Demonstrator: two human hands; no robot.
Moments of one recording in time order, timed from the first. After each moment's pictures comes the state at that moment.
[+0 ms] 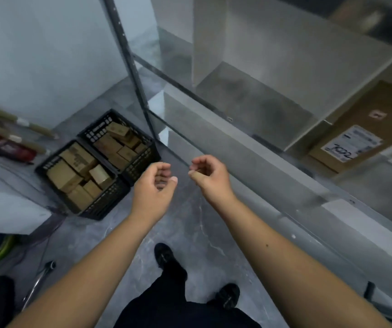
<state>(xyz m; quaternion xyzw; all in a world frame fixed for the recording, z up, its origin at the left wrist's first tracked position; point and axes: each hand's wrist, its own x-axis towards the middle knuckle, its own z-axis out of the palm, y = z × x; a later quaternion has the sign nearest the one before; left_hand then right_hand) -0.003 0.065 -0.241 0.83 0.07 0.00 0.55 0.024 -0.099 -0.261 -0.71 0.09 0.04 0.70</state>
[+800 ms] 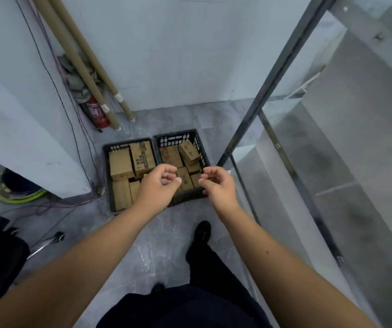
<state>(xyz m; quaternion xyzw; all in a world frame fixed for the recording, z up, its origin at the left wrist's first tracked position) 0.176 0.355 -0.262 0.77 0.29 0.06 0.56 0.270 0.197 -0.274 -0.75 -0.02 0.22 0.63</state>
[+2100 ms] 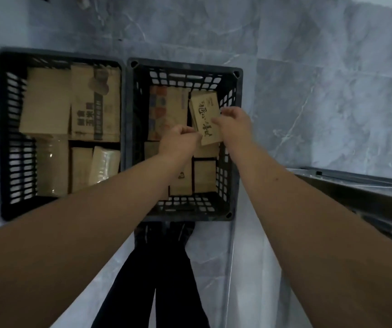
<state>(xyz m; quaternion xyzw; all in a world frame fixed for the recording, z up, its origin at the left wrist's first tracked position) 0.640 0.471 -0.772 0.47 0.60 -0.08 0.64 0.764 0.399 -0.786 -0.82 0.03 0.41 0.40</state>
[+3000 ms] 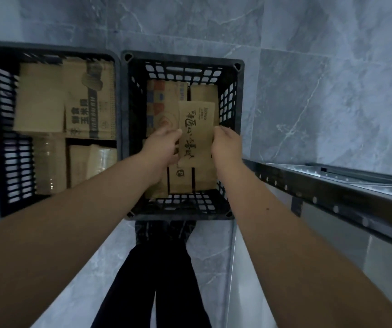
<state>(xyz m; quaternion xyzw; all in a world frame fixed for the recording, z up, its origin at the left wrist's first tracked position) 0.617 0.484 -0.779 0.36 0.62 -0.09 0.69 0.722 0.384 -0.787 -0.79 0.13 0.44 0.40</state>
